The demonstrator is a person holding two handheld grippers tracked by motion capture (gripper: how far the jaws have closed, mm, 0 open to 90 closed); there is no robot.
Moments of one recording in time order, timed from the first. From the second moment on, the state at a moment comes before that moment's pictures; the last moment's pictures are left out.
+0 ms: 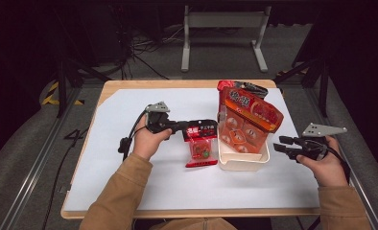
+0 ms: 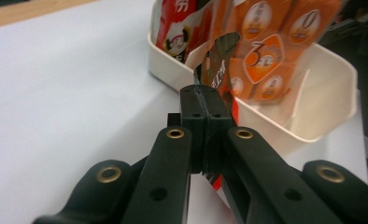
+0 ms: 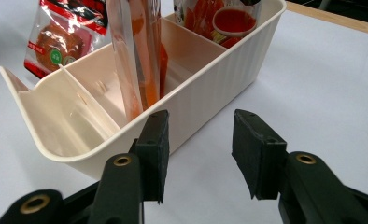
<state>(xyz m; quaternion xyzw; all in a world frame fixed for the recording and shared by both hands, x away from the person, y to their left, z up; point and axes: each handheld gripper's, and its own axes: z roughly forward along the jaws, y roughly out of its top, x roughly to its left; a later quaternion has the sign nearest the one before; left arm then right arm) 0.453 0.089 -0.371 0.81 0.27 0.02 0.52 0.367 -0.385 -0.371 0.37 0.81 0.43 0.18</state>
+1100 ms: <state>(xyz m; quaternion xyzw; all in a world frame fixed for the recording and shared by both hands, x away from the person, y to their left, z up) 0.386 0.101 -0.292 0.78 0.13 0.06 0.60 0.370 -0.387 -0.375 0.37 0.81 0.43 0.18</state>
